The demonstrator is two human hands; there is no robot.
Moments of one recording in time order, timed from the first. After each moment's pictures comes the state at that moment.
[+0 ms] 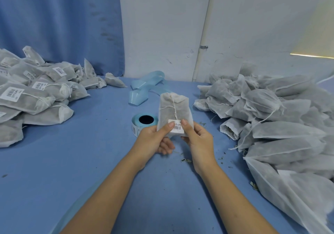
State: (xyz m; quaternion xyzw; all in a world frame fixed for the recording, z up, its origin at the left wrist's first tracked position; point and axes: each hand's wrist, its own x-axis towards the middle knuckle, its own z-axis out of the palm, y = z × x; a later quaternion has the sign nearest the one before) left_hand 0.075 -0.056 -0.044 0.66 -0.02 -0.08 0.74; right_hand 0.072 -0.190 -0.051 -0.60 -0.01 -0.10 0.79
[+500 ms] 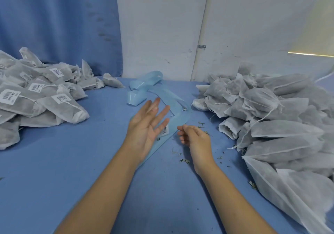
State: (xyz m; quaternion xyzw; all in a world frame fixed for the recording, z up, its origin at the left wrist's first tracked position) left_hand 0.080 -0.055 -0.025 0.39 -0.05 0.02 0.92; right_hand 0.079 -0.194 -0.059 -0.63 0.05 -0.08 0.77
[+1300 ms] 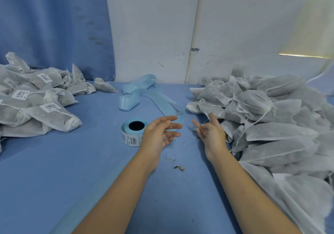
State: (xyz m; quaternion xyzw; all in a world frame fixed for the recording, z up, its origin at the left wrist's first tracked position) left_hand 0.090 -0.096 -0.031 0.56 -0.01 -0.03 0.83; right_hand 0.114 -0.247 -0.043 -0.58 0.12 -0.11 0.80
